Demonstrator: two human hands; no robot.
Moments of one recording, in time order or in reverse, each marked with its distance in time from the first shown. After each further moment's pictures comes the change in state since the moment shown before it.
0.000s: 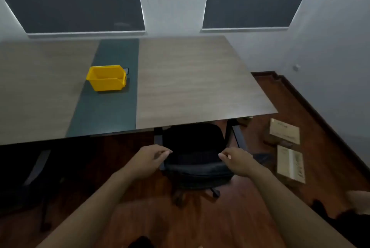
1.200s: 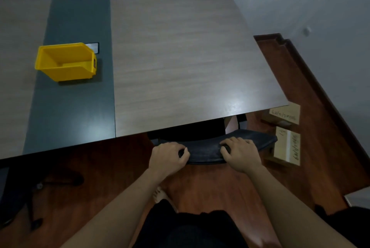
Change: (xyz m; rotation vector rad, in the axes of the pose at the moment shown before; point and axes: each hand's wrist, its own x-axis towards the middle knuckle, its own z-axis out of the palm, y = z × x) left_hand 0.228 -0.043 0.087 0.385 0.127 -0.042; right_hand 0.183 0.023 -0.025 -0.273 0.164 0.036
